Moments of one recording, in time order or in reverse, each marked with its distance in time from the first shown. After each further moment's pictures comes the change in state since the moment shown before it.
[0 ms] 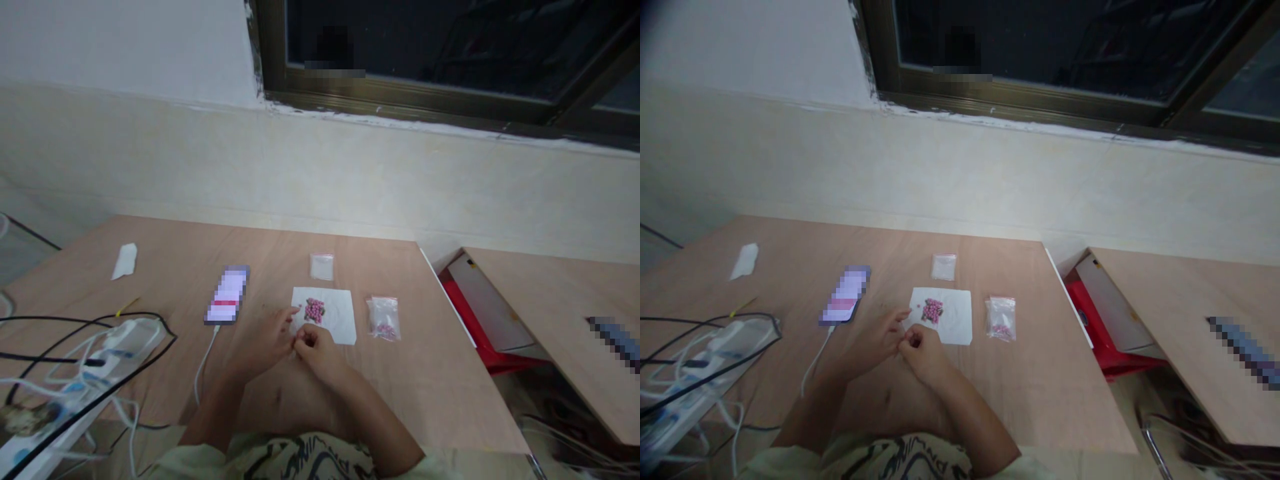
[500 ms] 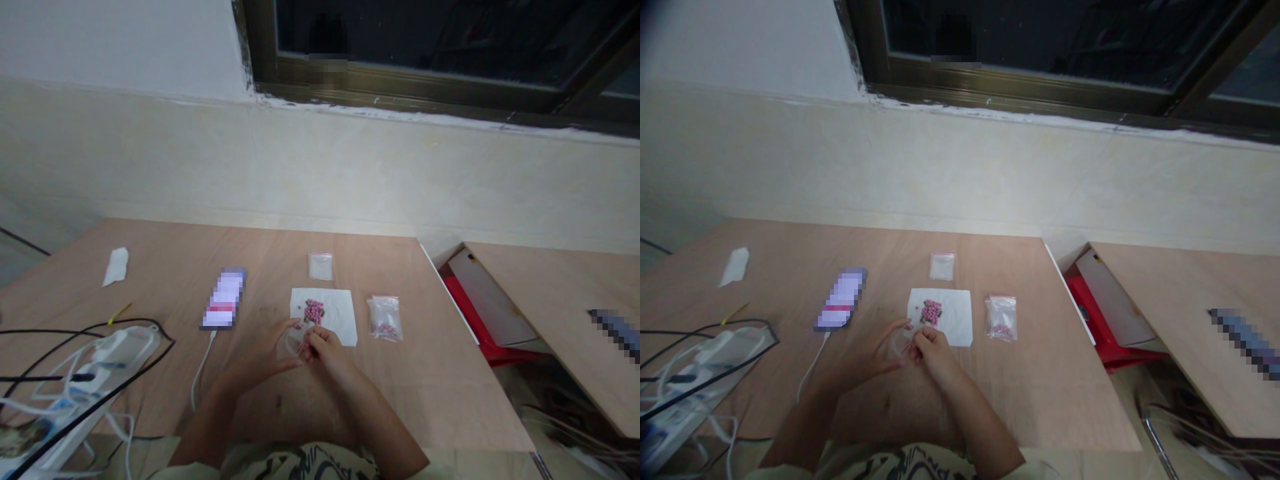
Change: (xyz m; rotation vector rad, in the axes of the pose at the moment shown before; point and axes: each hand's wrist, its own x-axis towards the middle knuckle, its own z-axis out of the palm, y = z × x) left_hand -0.007 -0.005 -0.006 0.029 -0.209 0.018; right_hand 0.006 0.015 -0.008 0.398 -0.030 0.207
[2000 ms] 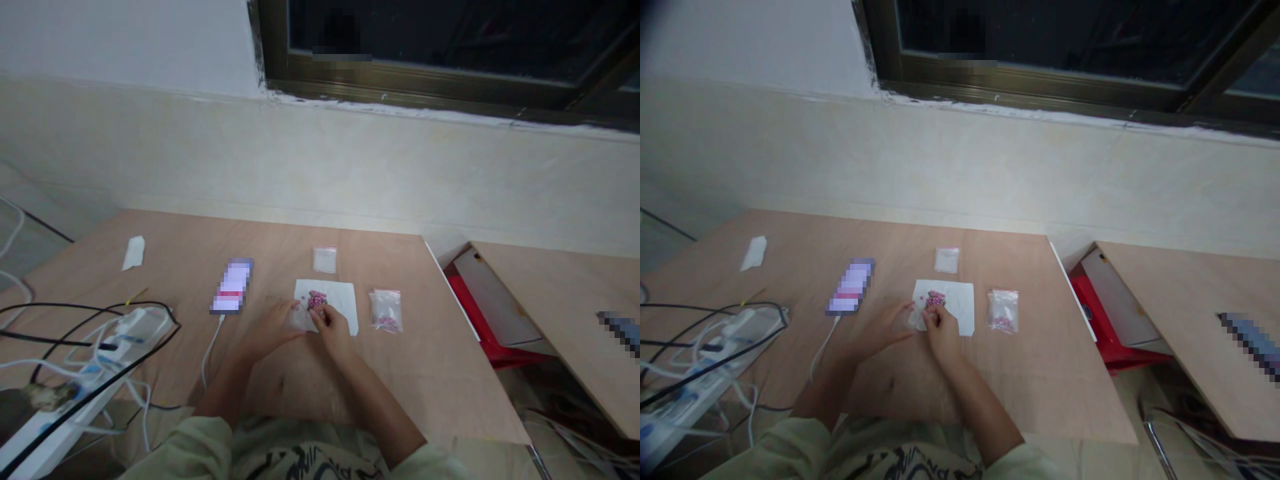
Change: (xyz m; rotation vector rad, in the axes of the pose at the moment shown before) left_hand 0.017 -0.020 0.011 0.204 0.123 -0.006; right_hand 0.007 0.008 -0.013 -0.624 0.338 -0.306
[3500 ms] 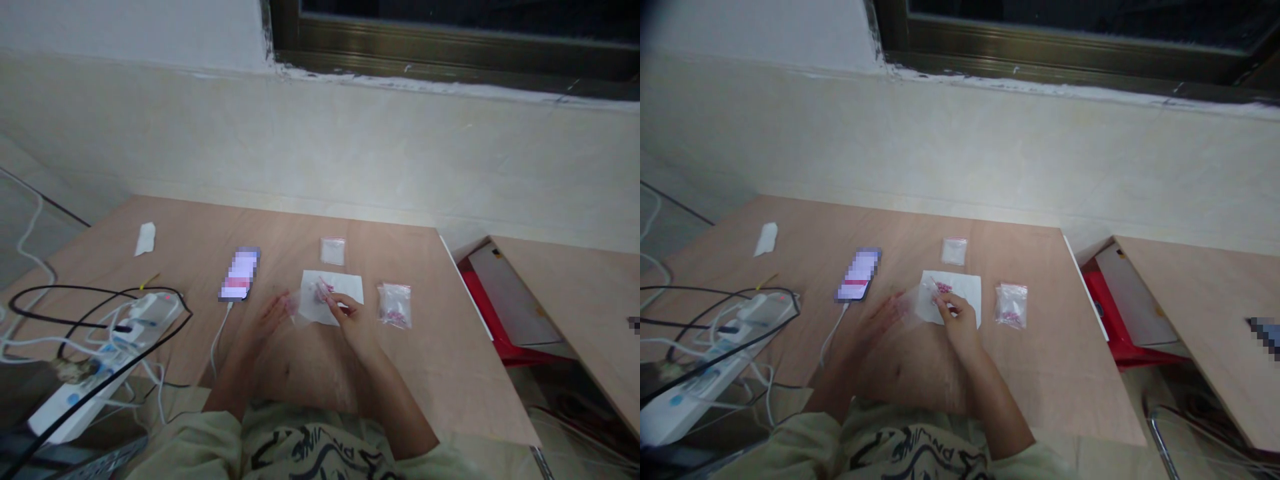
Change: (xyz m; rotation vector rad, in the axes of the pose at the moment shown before) left_hand -0.017 0.010 0.000 -0.837 0.283 -0.407; right_hand 0.003 -0.016 -0.026 0.225 -0.032 -0.024
